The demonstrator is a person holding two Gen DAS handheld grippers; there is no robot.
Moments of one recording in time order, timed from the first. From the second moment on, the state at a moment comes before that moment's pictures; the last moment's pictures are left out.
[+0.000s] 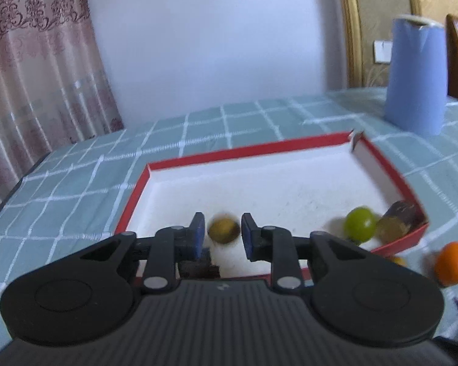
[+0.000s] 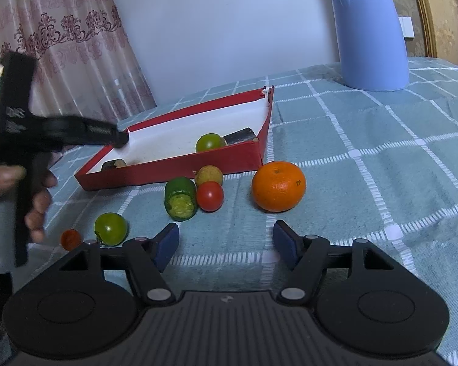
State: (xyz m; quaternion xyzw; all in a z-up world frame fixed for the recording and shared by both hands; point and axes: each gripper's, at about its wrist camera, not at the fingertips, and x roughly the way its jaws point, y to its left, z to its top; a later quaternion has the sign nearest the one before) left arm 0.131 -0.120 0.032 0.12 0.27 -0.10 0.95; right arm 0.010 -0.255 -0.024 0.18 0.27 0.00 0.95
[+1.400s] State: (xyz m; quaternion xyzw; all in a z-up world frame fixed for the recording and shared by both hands) left arm 0.038 0.046 -0.007 -0.01 0.27 0.01 0.96; right arm 0.017 -0.162 0.004 0.02 0.24 0.08 0.97
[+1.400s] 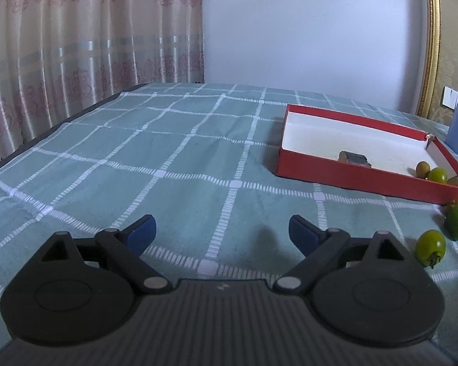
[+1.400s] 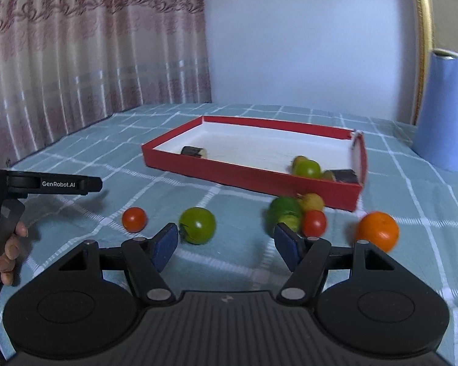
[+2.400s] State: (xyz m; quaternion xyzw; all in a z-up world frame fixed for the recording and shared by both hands) left arm 0.038 0.047 -0.007 -0.01 0.27 0.02 0.96; right arm 0.070 -0.133 -0.010 -0.01 0.30 0.10 0.95
